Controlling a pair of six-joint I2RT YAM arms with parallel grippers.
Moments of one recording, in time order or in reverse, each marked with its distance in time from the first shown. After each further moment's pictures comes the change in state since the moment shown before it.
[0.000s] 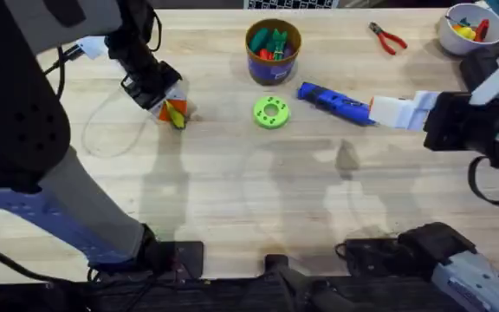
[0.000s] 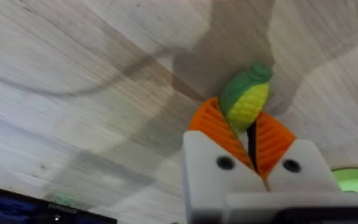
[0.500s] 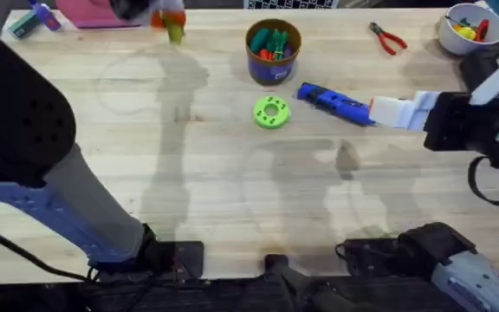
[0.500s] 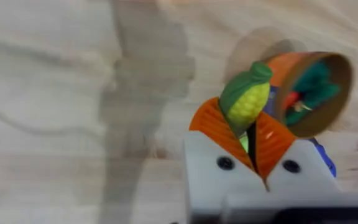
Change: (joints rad) left arm -0.018 0.023 0.556 -0.090 0.133 0.358; right arm 0.000 0.000 0.000 0.000 0.000 0.000
